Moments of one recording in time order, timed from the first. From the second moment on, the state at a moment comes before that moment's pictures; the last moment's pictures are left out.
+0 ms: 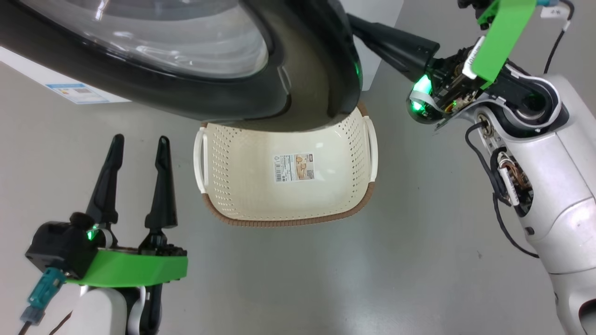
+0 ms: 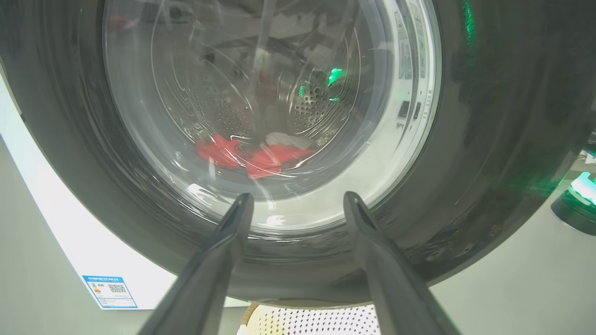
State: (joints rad) left arm -0.31 0.03 0.00 0.06 -0.27 -0.10 -0.26; right arm -0.97 -0.16 0.33 0.49 1.91 0.13 0.70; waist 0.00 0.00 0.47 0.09
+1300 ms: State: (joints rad) left arm -0.18 0.03 -0.02 0.10 -0.29 -0.06 -0.26; right arm -0.67 -0.10 0.36 0.38 1.68 0.13 0.86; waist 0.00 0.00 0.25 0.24
